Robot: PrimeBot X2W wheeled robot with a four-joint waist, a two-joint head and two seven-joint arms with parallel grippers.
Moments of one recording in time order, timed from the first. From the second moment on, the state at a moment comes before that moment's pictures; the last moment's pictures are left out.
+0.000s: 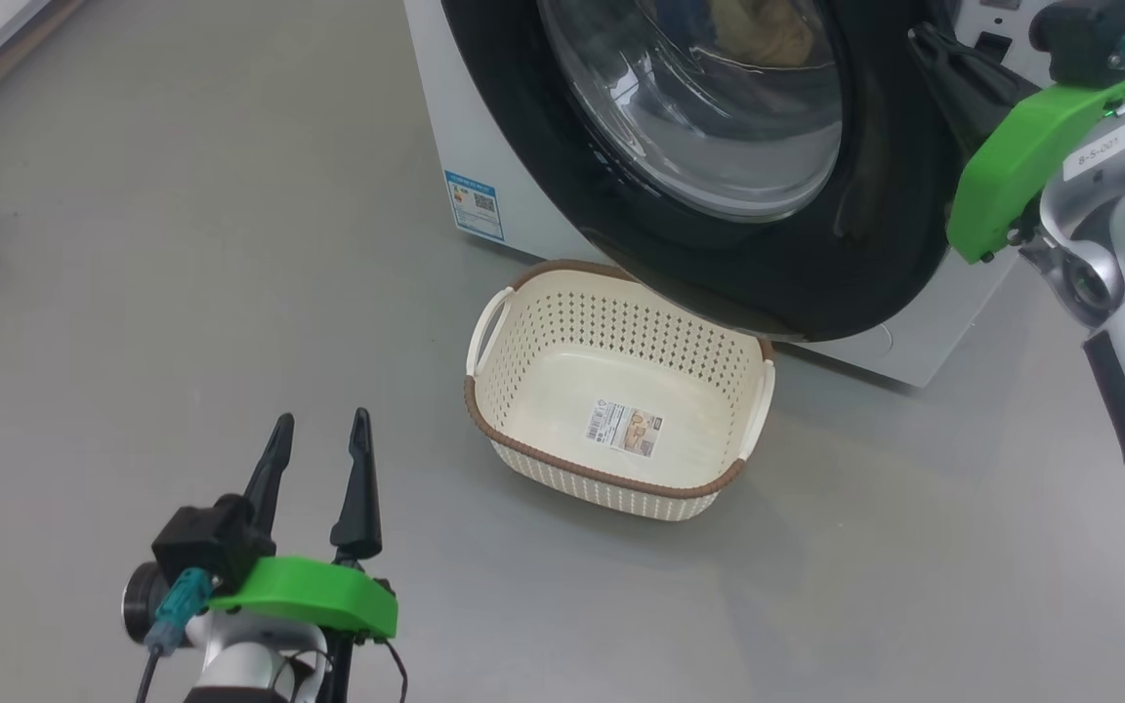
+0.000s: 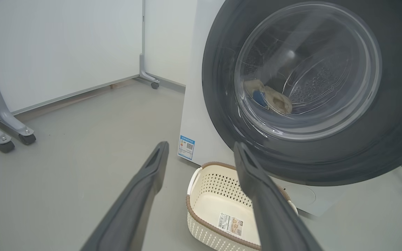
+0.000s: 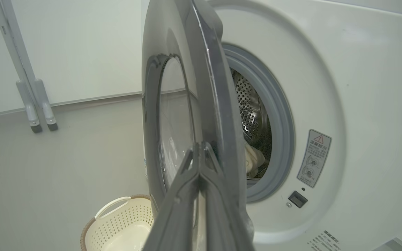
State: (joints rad) left arm -0.20 0.12 -0.31 0.22 -0.40 0.08 -0.23; right arm -0.83 -0.28 0.32 0.50 0.27 0.13 0.11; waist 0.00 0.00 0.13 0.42
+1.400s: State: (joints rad) left arm -0.30 0.04 -0.34 0.26 -0.43 0.03 -0.25; right arm -1.29 -0.37 0.30 0.96 0.22 0.13 0.03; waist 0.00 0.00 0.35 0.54
